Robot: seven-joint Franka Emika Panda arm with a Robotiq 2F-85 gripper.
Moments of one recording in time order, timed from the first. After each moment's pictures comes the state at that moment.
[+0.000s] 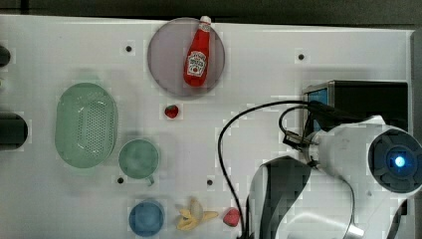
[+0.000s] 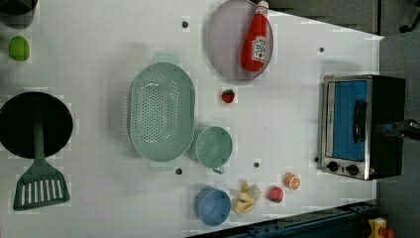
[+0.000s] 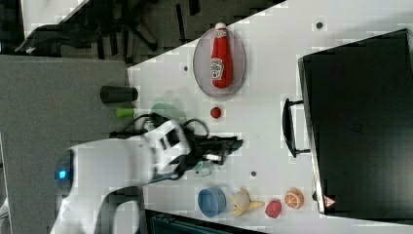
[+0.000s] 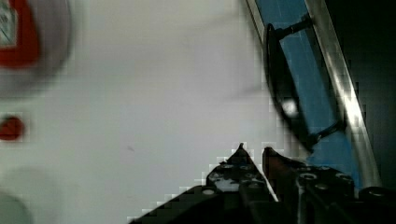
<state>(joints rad) -0.08 -0.13 -0.31 -2.19 -0.09 0.50 -0.80</state>
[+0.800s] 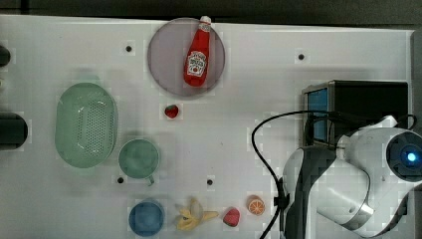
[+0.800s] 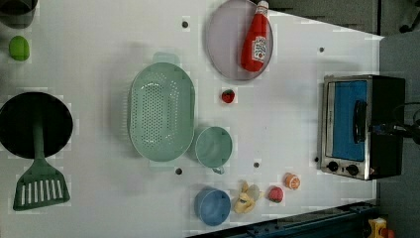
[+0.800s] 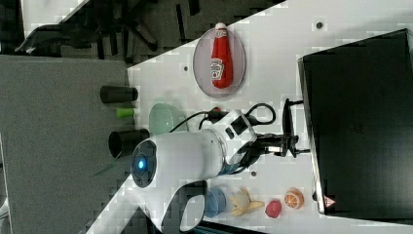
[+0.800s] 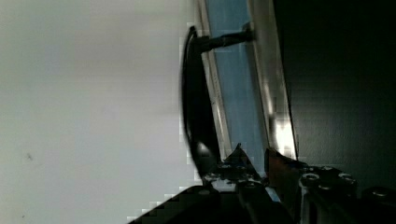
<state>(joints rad) -0.10 0.06 -0.43 -2.21 -0.08 0.72 -1.06</state>
